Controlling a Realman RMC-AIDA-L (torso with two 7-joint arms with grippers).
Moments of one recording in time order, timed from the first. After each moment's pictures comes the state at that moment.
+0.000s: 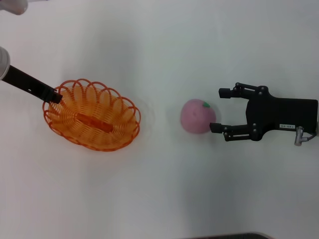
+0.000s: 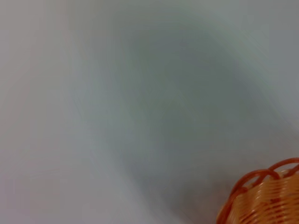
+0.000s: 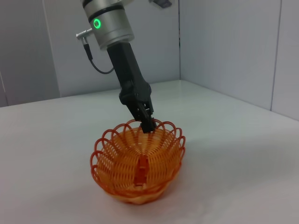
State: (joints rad) left arm -0.76 -2.12 0.93 0.98 2.81 1.45 -2.32; right arm 0.41 2.09 -0.60 -0.56 -2.08 -1.58 0.96
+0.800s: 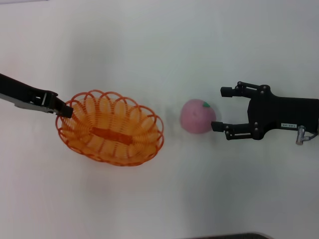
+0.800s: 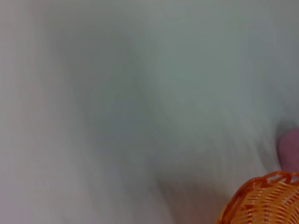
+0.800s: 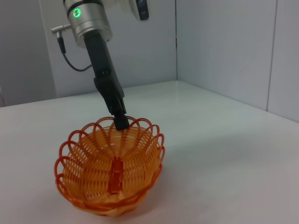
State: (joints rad) left arm -0.79 -2.07 0.63 0.86 2.73 1.69 -2.39; right arm 0.40 2.09 -0.59 -0.56 -2.08 -1.58 0.96
